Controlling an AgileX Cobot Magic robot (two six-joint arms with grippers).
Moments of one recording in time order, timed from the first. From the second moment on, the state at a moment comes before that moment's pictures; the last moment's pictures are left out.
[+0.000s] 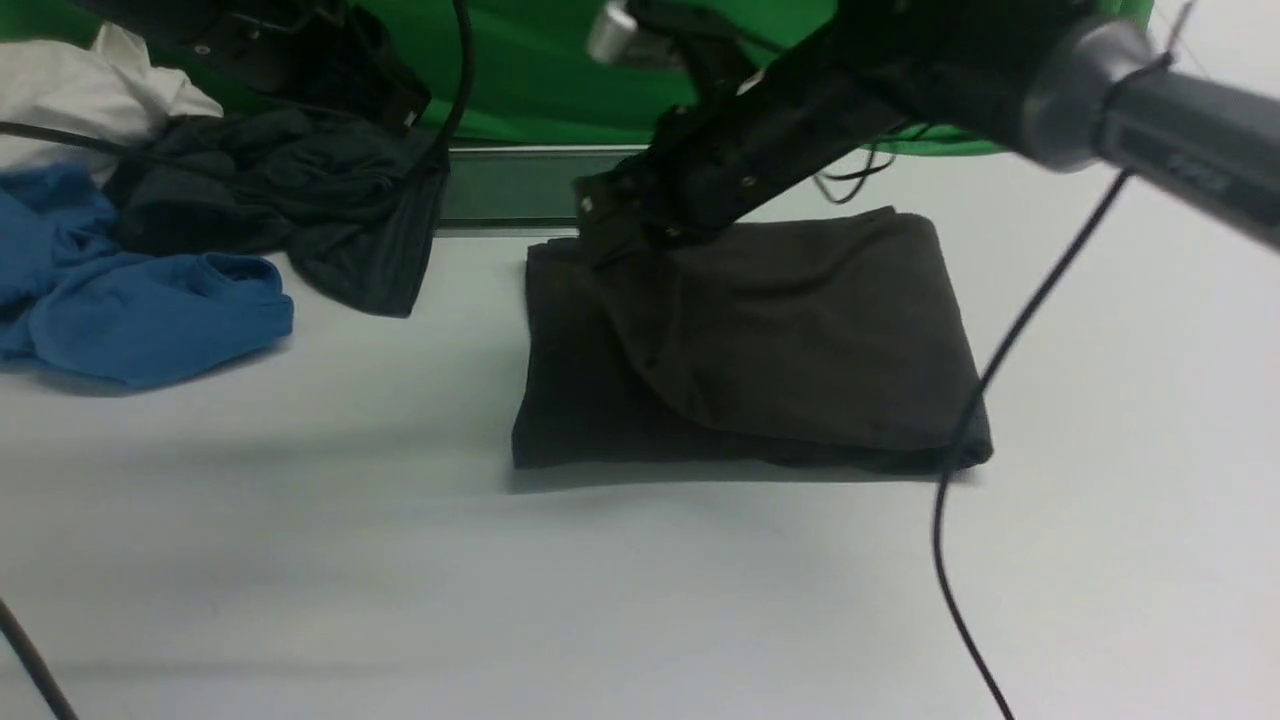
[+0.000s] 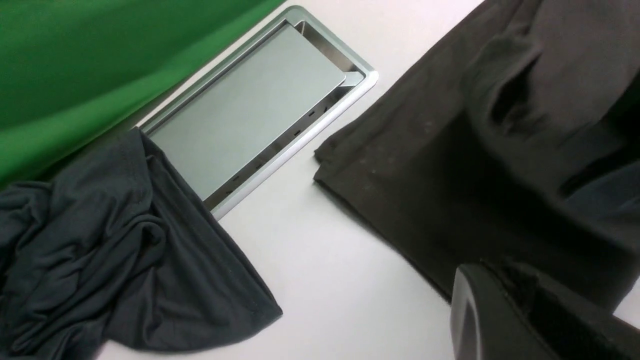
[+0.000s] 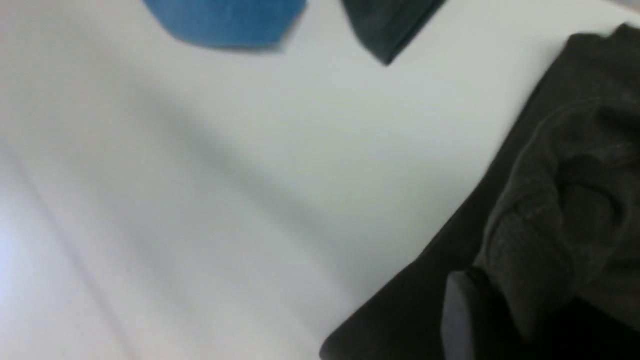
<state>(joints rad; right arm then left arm) 0.46 2.20 -1.95 0.69 0.92 -0.38 -0.09 1.65 -1.57 -0.39 0.91 0.78</state>
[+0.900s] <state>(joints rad) 0.42 2.10 -1.98 0.48 1.08 -0.26 -0.10 1.60 -1.48 -0.57 0.87 0.86</state>
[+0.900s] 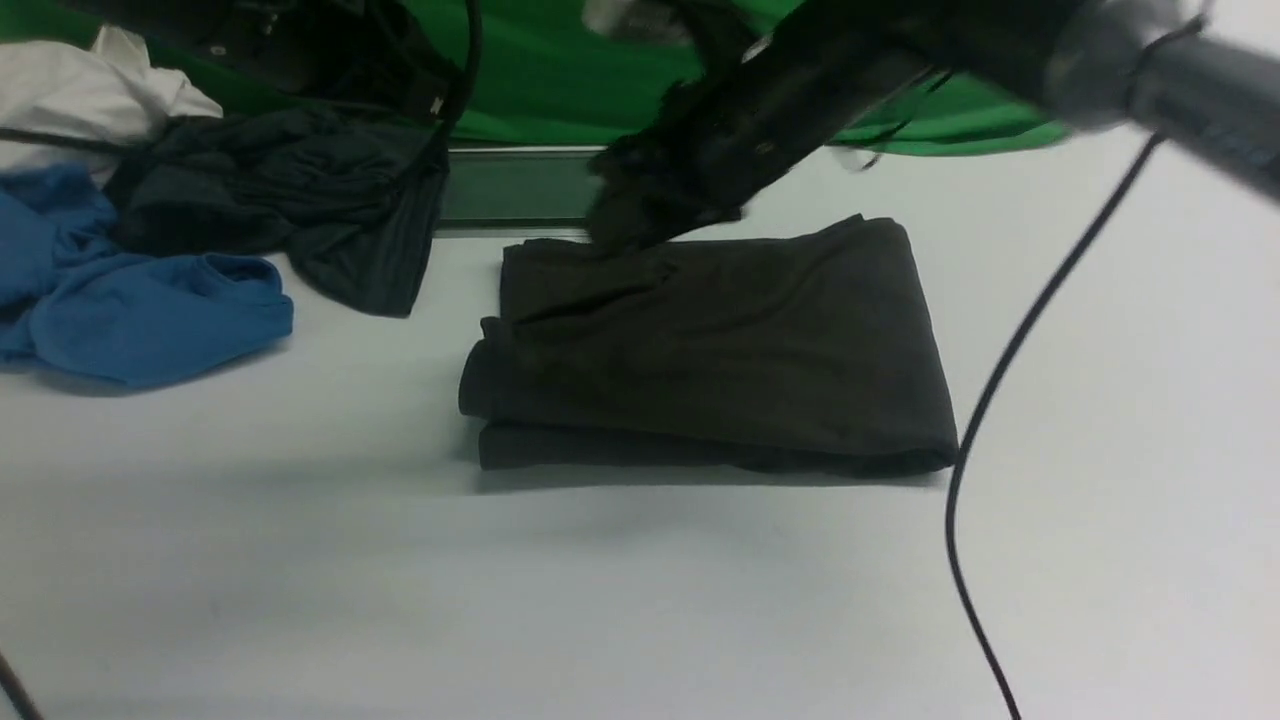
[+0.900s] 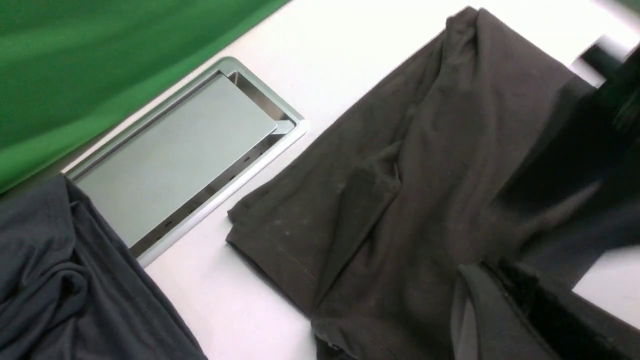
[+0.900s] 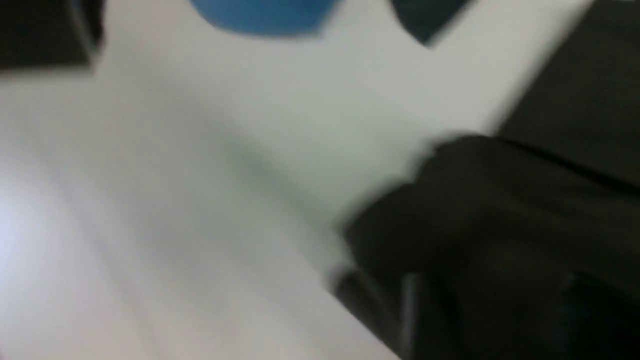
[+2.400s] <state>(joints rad) 0.13 1.43 -1.46 0.05 0.94 -0.11 -0.30 0.72 -0.71 -0.30 0.37 0.55</state>
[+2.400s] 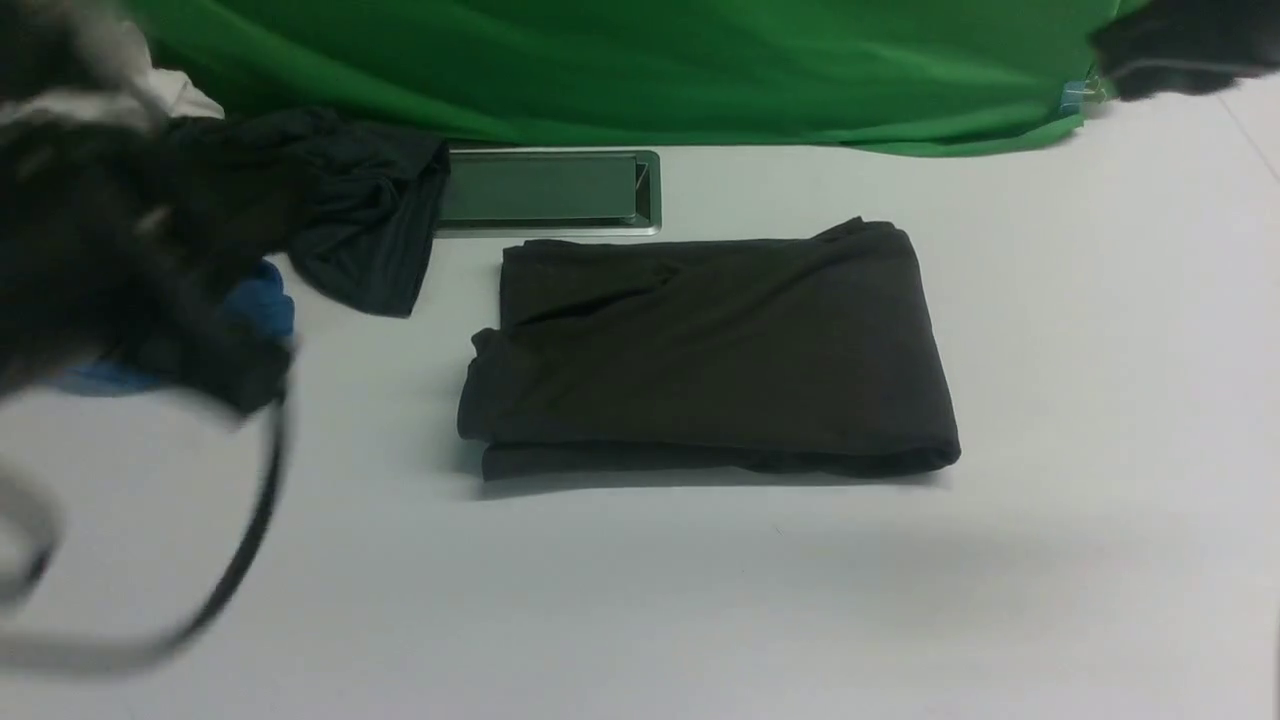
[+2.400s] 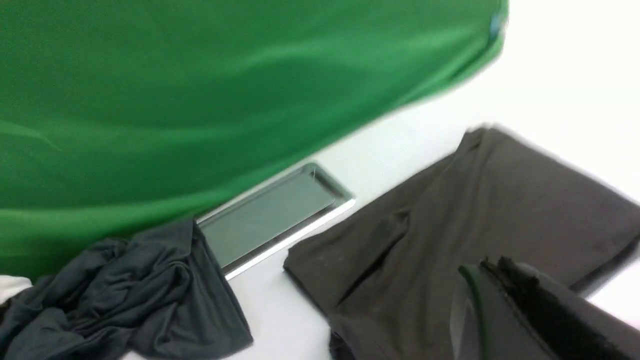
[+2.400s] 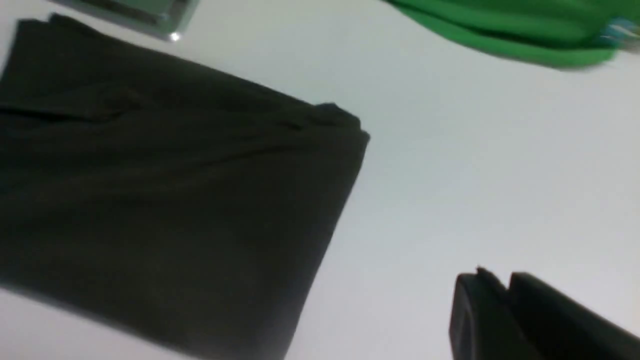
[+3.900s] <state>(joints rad) 0.13 0.36 -0.46 0.05 0.54 0.12 -0.30 0.29 -0.35 -0.23 0.27 0.59</state>
